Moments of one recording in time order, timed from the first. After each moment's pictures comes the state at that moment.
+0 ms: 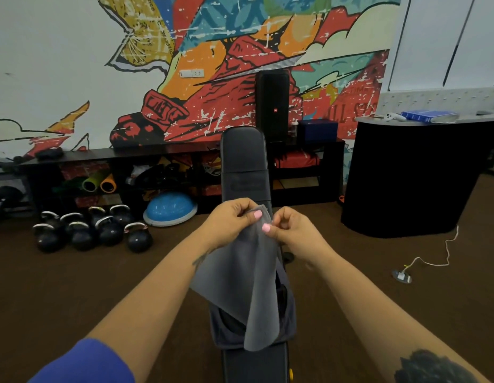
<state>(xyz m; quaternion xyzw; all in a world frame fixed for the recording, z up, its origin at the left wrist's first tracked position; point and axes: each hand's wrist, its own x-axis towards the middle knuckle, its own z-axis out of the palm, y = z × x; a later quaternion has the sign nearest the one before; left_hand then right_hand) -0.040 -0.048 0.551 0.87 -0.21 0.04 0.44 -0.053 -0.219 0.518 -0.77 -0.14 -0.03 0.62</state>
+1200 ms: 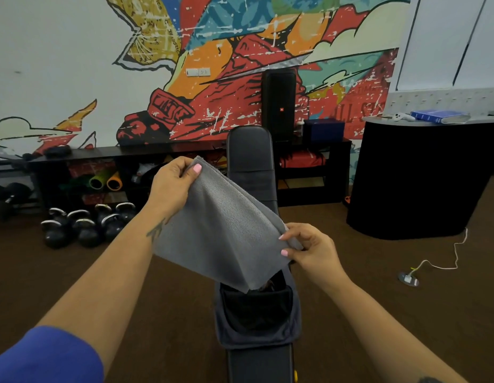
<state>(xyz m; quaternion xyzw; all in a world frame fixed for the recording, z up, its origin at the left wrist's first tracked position) -0.021 0.035 0.595 0.84 -0.07 0.28 0.46 -0.058 -0.228 0.479 -0.78 -0.15 -0.15 0.59</state>
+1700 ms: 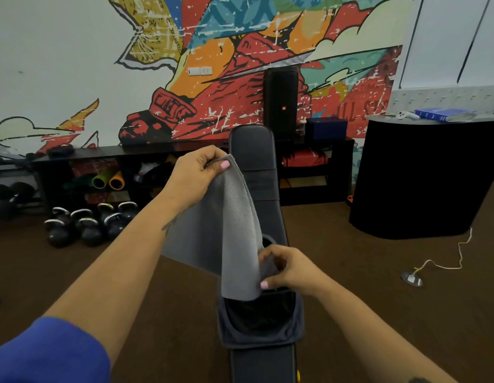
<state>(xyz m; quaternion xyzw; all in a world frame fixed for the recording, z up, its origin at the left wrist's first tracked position) -0.026 0.010 0.618 0.86 -0.18 0.26 0.39 -0.062 -0.204 0.477 -0.81 -0.23 0.10 0.53</state>
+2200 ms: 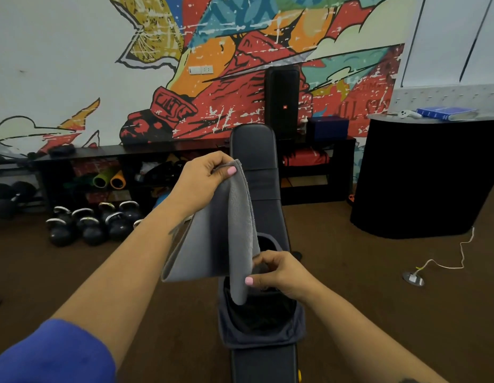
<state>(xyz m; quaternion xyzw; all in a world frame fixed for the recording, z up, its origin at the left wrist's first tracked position) -0.022 0.005 0.608 0.86 -0.20 0.24 0.40 -0.062 -0.183 0.466 -0.74 -0.21 0.13 0.63</state>
